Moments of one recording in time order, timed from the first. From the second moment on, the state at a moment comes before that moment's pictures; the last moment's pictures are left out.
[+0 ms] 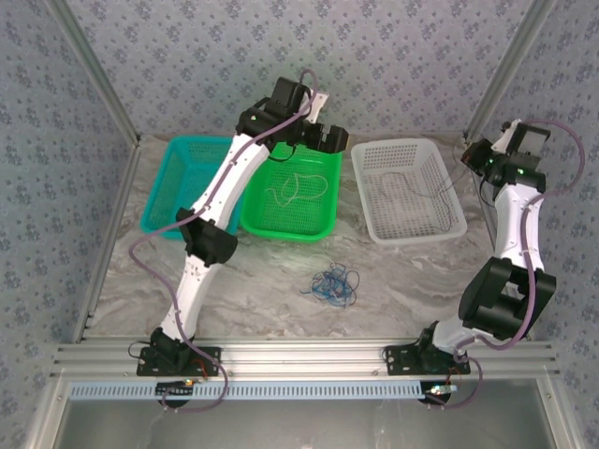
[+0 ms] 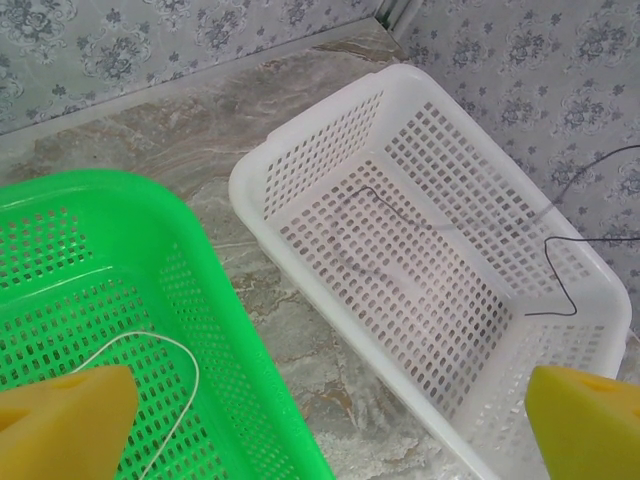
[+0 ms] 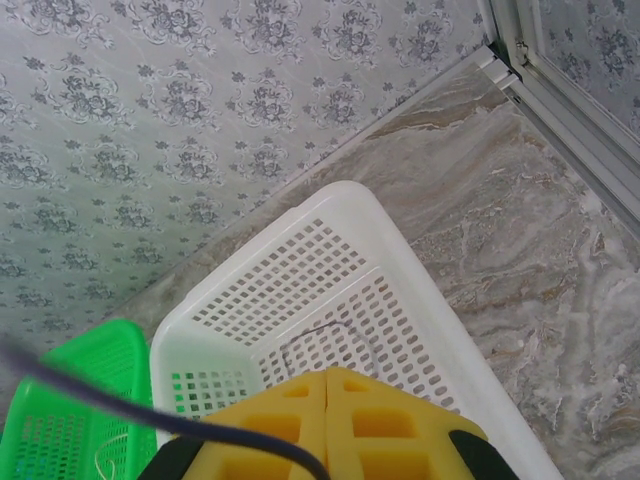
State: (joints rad) left arm -0.59 2.41 2.82 -1.07 0.35 -0.21; right arm -0.39 1.50 1.40 -0.49 -0.40 0.40
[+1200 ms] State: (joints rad) left arm -0.65 1.55 1.45 -0.52 0.25 -0.25; right arm -0.03 1.52 1.36 -0.68 -0.29 0.23
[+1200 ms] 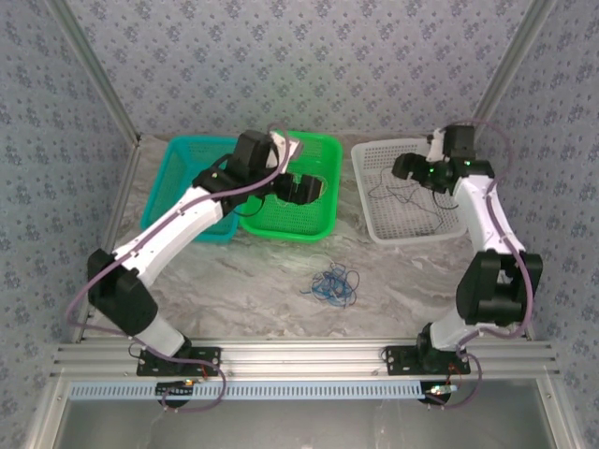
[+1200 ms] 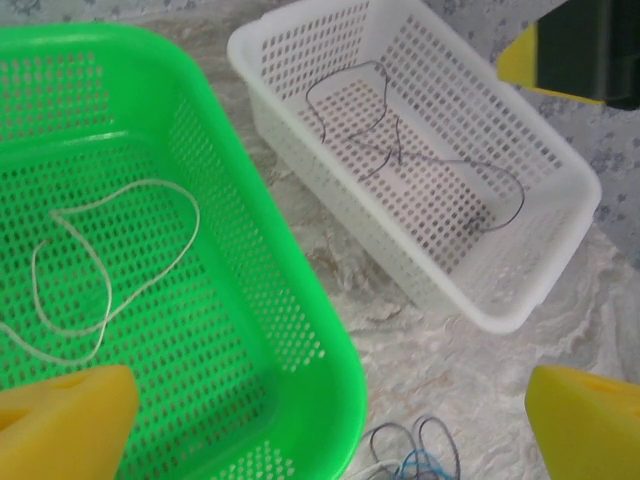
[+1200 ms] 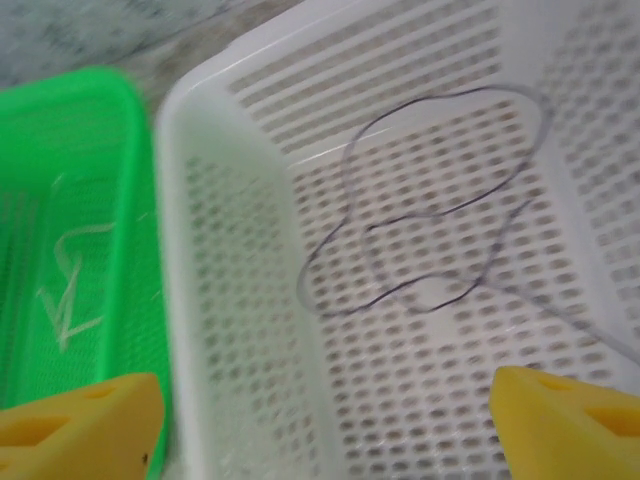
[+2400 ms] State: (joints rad) left arm -0.68 1.27 0.67 -0.04 0.21 -0.53; right arm 0.63 1.34 0.65 -0.27 -0.15 0.29
